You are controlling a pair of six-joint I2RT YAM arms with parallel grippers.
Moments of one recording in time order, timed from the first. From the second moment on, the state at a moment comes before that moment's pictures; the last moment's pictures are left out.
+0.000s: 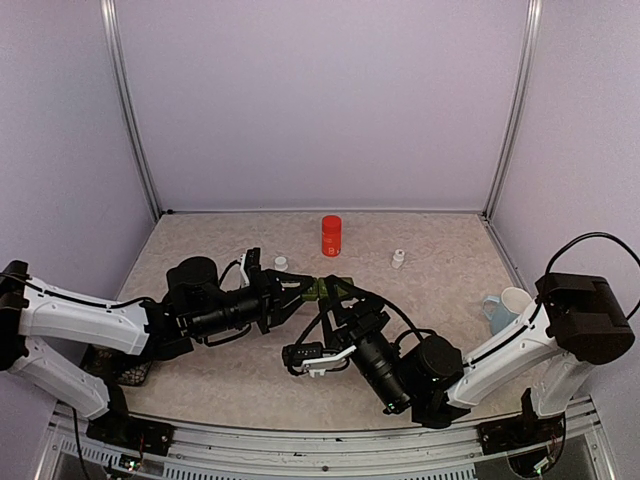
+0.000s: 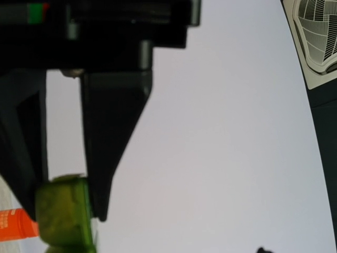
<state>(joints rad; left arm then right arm) -1.01 1.35 0.61 0.67 0.06 -1.45 1.46 1.75 0.68 1.51 0.80 -1.86</state>
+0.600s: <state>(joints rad) -1.01 1.34 0.61 0.65 0.07 -1.44 1.46 1.72 0.66 1.48 0.79 -1.85</state>
